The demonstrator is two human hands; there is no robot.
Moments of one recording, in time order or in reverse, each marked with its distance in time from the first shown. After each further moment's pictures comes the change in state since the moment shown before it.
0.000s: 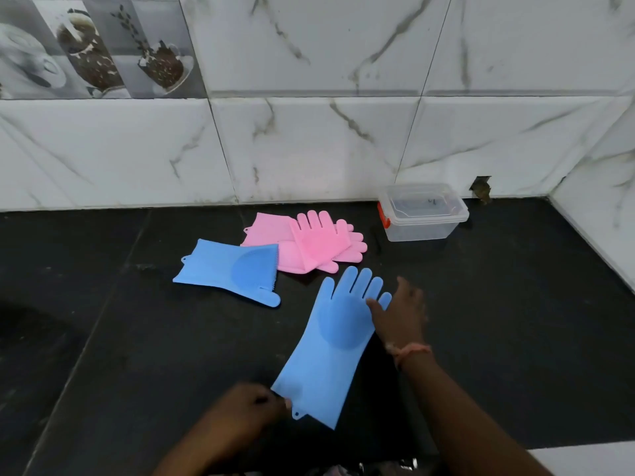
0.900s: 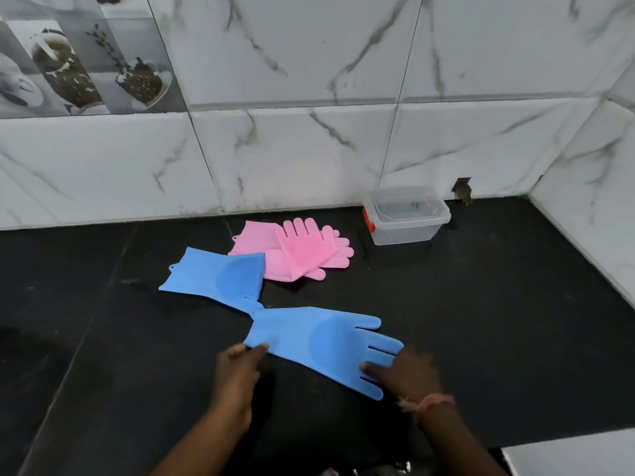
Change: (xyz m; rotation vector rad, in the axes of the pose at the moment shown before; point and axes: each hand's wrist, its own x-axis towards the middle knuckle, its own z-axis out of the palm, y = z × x) left_hand 0.067 0.024 0.017 -0.999 0.415 -0.115; right_hand -0.052 0.052 -0.017 -0.164 -0.238 0.145
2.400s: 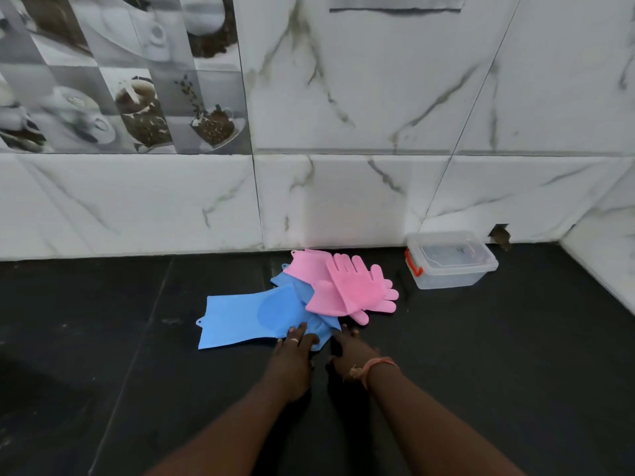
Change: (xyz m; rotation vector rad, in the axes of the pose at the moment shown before) left_hand 0.142 0.059 -0.005 1.323 -0.348 0.853; right_hand 0.055 -0.201 0.064 -0.187 -0.214 -0.485
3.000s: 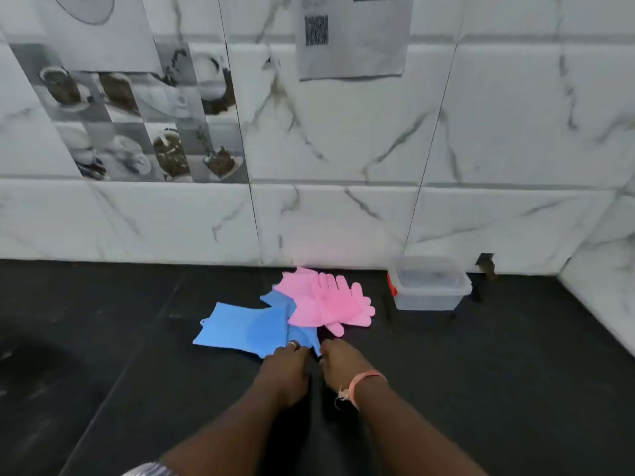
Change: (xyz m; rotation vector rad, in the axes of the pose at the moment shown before) left_hand -0.057 0.122 -0.022 0.098 0.063 -0.177; right_hand -0.079 0.043 -0.044 0.005 0.181 -0.326
